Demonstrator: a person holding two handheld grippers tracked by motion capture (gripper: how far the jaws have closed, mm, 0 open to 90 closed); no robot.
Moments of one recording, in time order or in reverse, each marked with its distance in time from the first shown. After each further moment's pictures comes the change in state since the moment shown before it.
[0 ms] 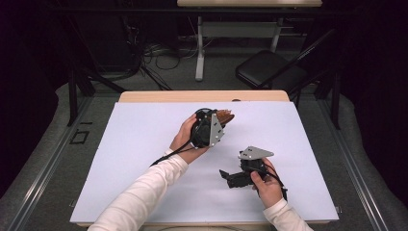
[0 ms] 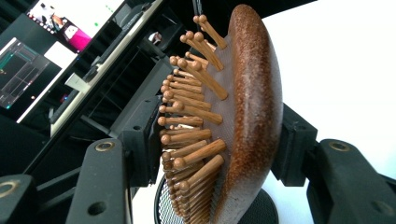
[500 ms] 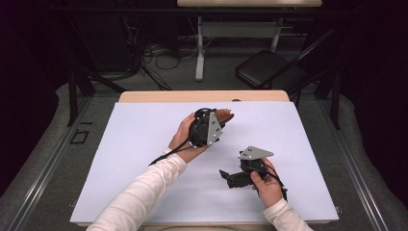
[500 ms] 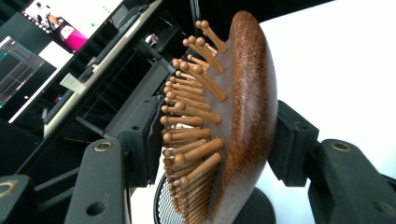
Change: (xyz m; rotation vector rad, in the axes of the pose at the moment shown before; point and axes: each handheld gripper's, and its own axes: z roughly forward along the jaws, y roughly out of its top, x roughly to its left) left arm 0.007 0.000 -0.003 -0.023 -0.016 -0.035; right arm 0.000 0.000 0.000 0.002 0.000 -0.002
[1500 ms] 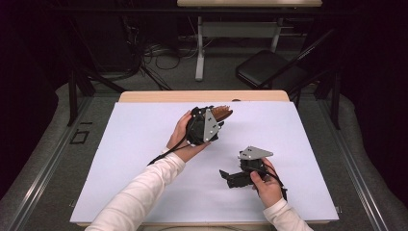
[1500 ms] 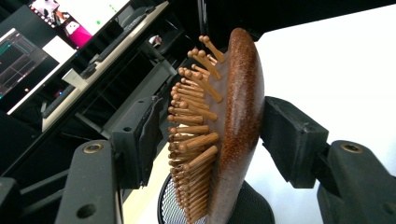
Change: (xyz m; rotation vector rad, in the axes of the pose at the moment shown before) left arm 0.007 0.001 -0.006 -0.007 0.006 -0.053; right arm 0.000 0.000 0.001 0.005 -0.004 0.002
